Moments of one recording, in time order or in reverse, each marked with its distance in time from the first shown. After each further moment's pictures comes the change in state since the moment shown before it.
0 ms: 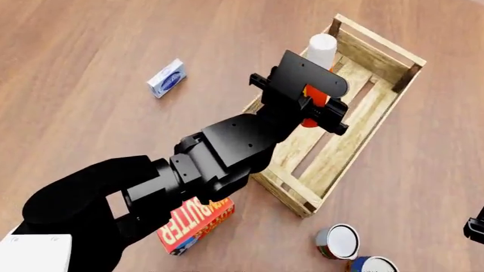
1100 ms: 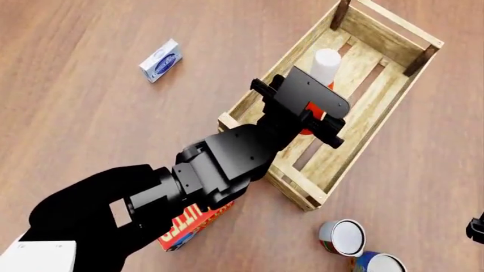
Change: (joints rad) left arm 0.046 0.001 -0.017 -0.010 0.154 -0.018 0.004; right arm -0.016 0.023 -0.003 0.006 0.022 -0.013 0.049
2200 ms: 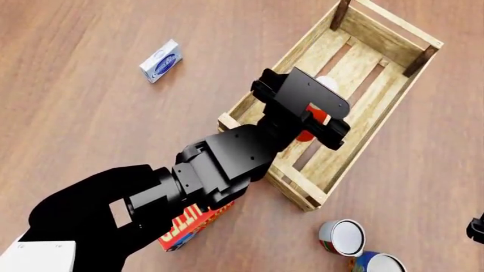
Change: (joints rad) left arm 0.001 -0.001 -0.007 0.007 -0.008 -0.023 0.009; right arm -0.013 0.011 -0.003 0.003 0.001 -0.016 0.013
